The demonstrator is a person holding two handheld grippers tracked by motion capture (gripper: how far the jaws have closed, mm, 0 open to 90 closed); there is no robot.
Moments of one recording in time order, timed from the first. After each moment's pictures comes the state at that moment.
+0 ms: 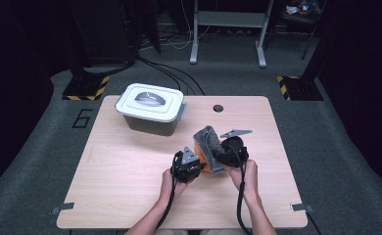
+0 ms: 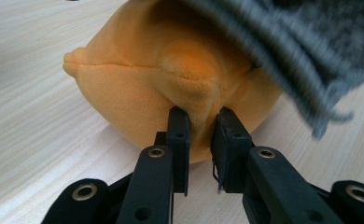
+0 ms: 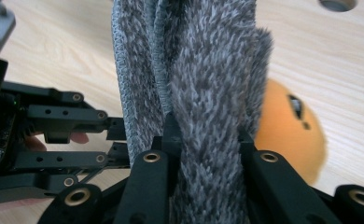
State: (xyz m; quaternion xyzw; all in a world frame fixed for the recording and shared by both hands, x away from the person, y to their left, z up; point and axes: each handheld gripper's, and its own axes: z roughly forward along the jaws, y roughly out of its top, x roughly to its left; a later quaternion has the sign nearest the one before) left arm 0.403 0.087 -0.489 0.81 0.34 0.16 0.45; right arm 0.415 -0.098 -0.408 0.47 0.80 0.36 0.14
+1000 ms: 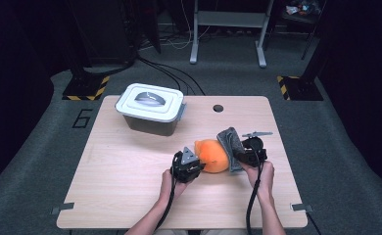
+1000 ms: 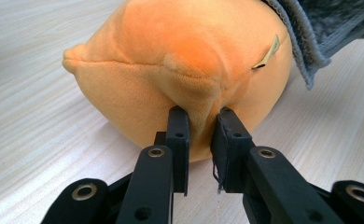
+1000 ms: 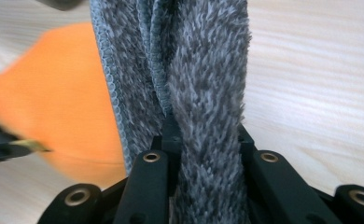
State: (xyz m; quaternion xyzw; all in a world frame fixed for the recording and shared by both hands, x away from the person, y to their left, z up) left arm 0.403 0.088 -0.491 0.81 0.34 0.16 0.45; right arm 0.433 -0.161 -0.439 0.55 0.75 0.33 0.15
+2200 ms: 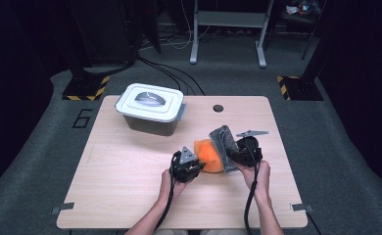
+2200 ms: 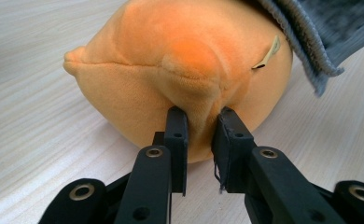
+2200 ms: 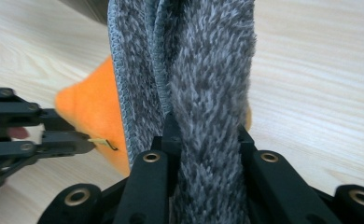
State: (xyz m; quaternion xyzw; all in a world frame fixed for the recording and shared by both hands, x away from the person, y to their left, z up) left arm 0.406 0.092 -0.492 0.80 0.34 0.15 0.46; right arm 0.423 -0.141 -0.422 0.51 0.77 0.35 0.15
